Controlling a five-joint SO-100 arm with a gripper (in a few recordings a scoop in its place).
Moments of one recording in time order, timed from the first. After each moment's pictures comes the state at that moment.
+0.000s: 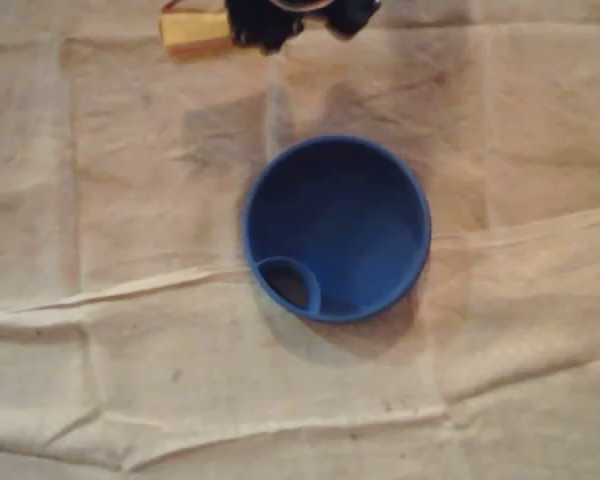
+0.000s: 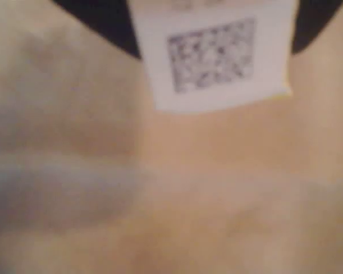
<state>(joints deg) 37.9 89.8 89.9 86.7 -44.7</state>
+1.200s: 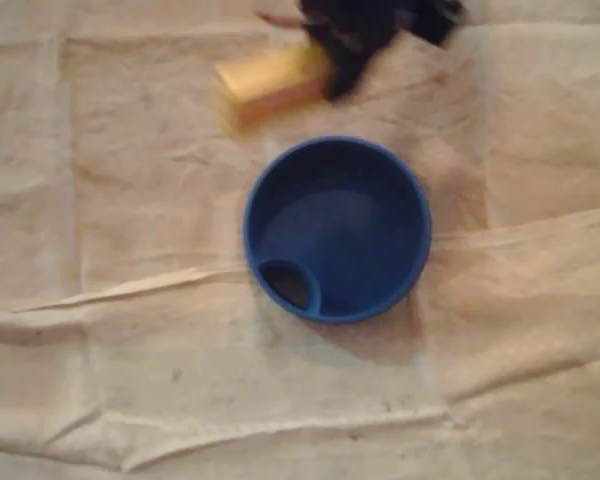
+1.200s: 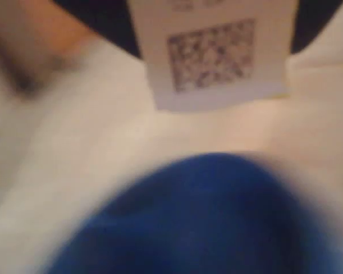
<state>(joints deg) 17.6 98.4 89.9 68.3 -44.8</state>
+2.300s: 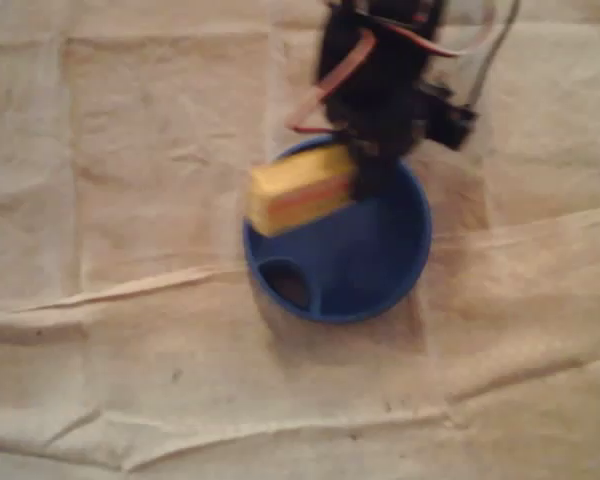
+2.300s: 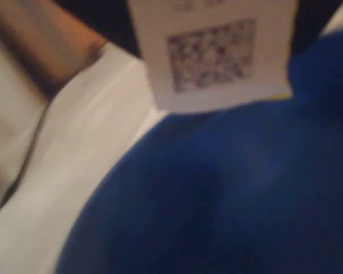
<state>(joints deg) 12.3 83.5 90.0 48.4 -35.9</state>
